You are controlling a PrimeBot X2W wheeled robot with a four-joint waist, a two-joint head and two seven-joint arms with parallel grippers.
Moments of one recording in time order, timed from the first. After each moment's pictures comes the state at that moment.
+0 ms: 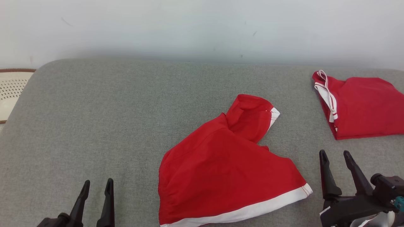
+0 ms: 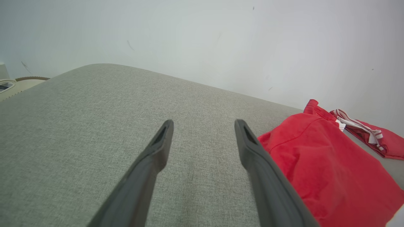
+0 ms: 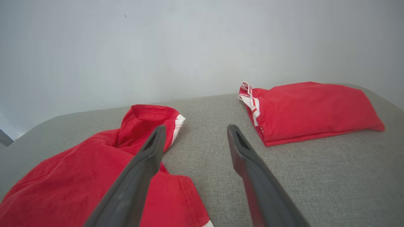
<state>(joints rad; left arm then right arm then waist) -0.08 0.06 0.03 0.12 -0.26 -0.13 -0.26 -0.01 -0.12 0.06 -0.12 0.24 0.13 0.02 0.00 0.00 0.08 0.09</state>
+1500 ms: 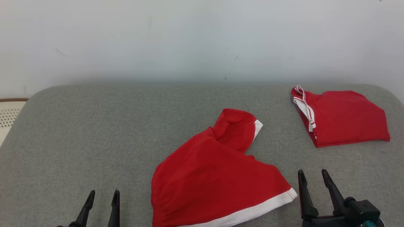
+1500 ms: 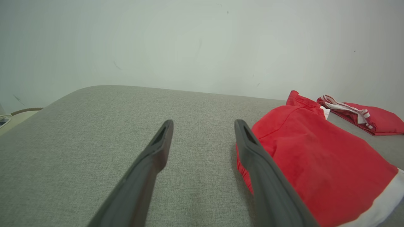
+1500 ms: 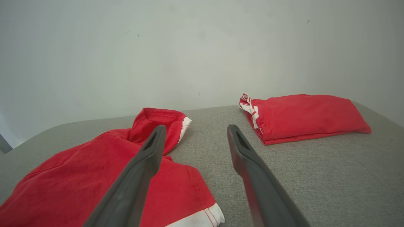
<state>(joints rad) -0.03 0.05 0.03 0.11 -0.12 -0.10 -0.26 0.00 -0.09 0.16 0.09 0.17 0.13 -0.26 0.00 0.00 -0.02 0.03</state>
